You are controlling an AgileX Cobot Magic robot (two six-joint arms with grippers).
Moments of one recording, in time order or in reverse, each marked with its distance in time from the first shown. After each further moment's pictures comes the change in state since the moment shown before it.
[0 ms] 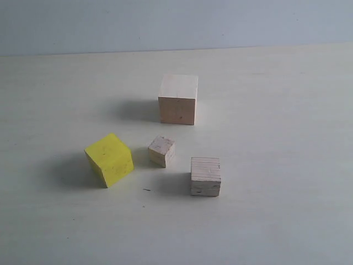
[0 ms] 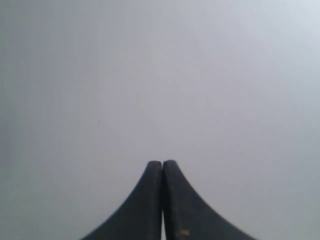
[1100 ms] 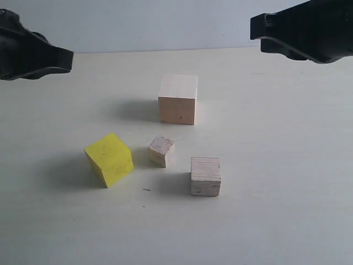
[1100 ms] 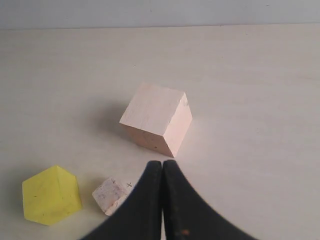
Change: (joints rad) left arm -0.475 1.262 -0.822 -0.344 0.565 0.409; right arm 0.446 1.158 -0.792 0.056 0.779 0.026
